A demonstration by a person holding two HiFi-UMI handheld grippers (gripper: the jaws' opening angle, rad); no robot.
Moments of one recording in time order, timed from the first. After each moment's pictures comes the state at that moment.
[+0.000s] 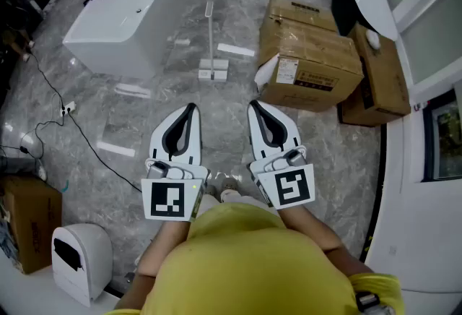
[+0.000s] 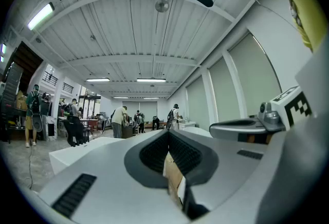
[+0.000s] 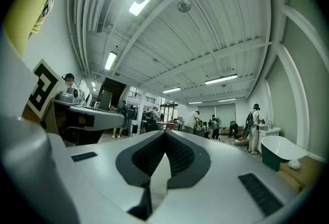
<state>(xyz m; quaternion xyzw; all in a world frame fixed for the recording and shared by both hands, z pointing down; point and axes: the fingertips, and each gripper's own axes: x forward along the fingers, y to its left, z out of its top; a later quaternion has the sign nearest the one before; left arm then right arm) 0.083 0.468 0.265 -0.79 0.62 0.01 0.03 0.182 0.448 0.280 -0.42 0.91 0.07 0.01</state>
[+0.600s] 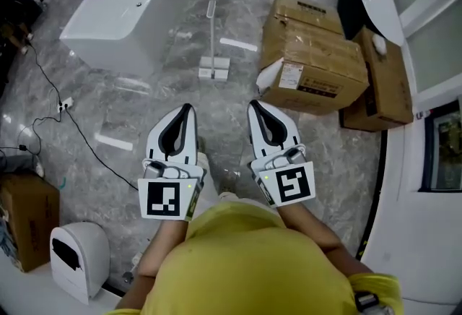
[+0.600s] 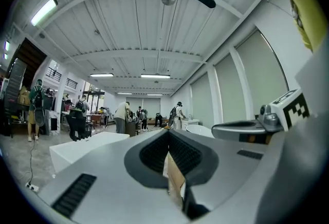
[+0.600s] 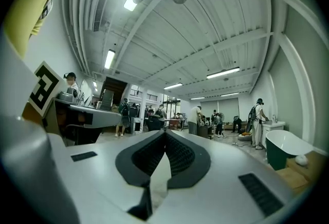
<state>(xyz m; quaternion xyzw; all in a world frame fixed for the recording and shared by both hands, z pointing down) 0.062 0.408 0.284 -0.78 0.63 0.00 0.00 0.170 0.382 0.301 -0.40 0.91 0.05 0.00</state>
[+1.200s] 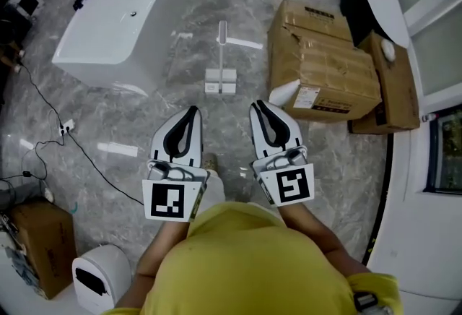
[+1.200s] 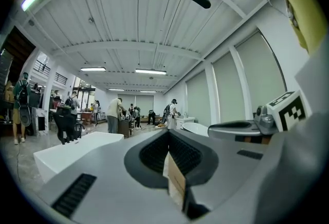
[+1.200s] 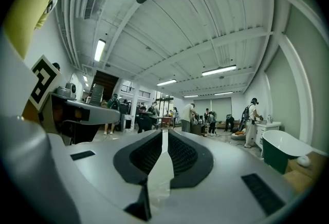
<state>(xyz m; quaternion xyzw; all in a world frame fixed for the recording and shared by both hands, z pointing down) -0.024 0.251 0.289 -0.81 0.59 -0.01 -0.01 0.081 0.230 0.310 -0.44 0.90 0.04 -0.02</state>
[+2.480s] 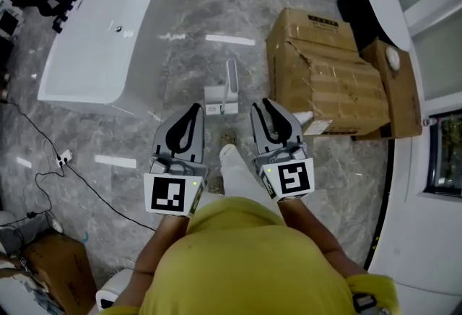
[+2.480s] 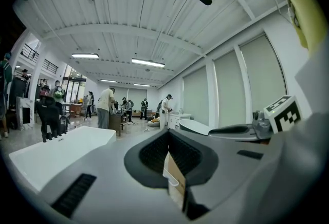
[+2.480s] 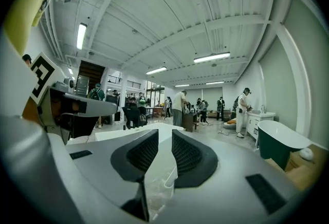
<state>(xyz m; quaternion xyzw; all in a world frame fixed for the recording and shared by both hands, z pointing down) -0.094 0.031 0.323 -0.84 0.54 -0.02 -0.03 0.023 0.020 0.360 -0.49 0.87 0.00 -0.06</state>
